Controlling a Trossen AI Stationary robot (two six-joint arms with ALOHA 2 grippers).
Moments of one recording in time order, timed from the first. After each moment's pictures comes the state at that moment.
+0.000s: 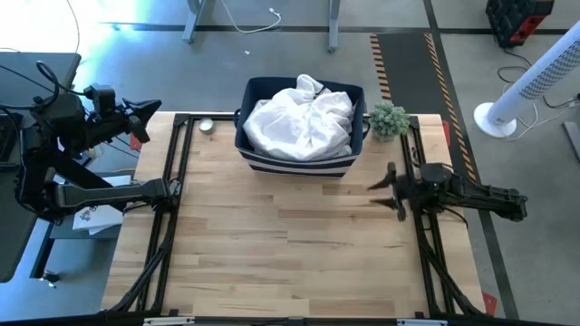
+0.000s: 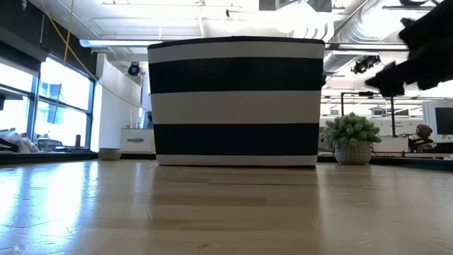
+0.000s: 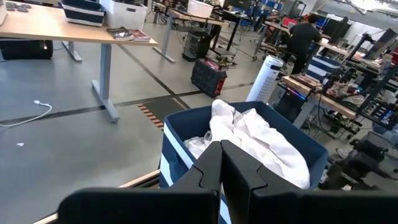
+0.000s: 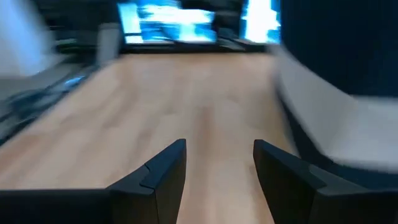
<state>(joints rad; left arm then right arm) 0.42 0.67 1.50 -1.04 -0.36 -0.37 -0.13 0.01 0.12 -0.35 -0.19 -0.04</state>
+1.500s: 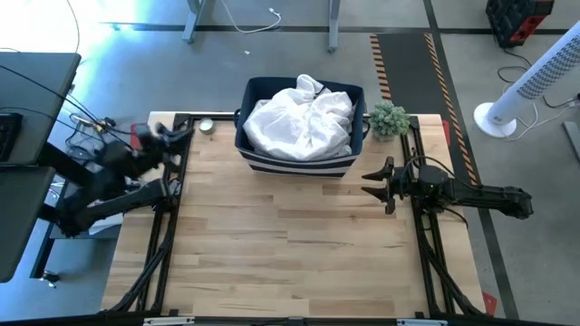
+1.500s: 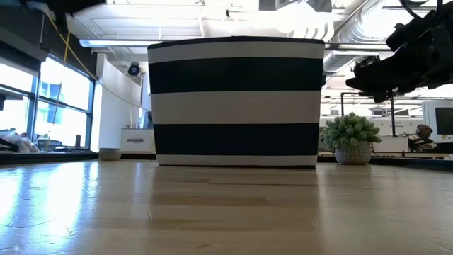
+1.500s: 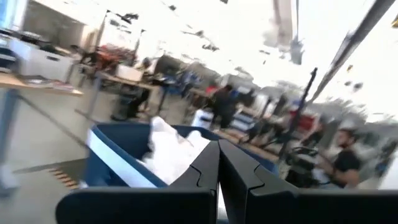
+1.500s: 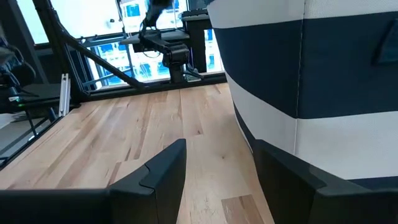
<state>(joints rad) 0.42 0.14 0.54 -0.19 -0.16 -0.31 -0.13 0.11 0.01 0.02 -0.03 0.08</state>
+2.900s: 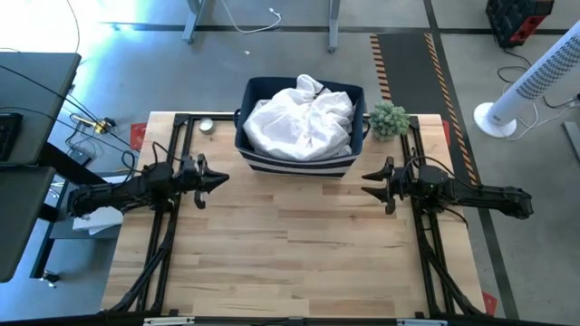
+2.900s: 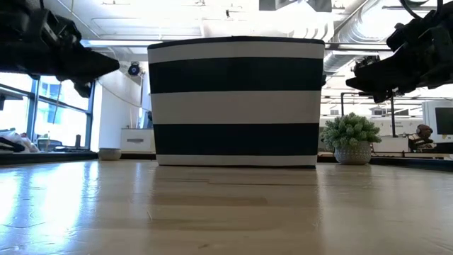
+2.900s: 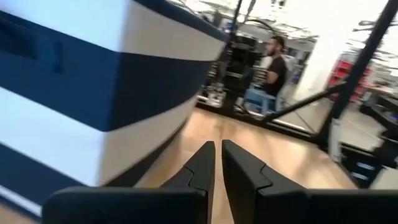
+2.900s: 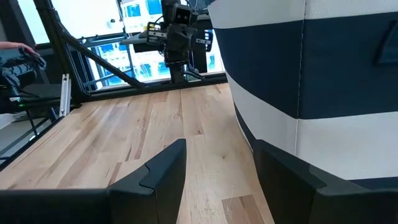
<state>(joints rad) 0.14 0.00 0.01 0.00 -0.04 -0.25 -0.13 0.11 0.01 0.02 -0.03 0.08</state>
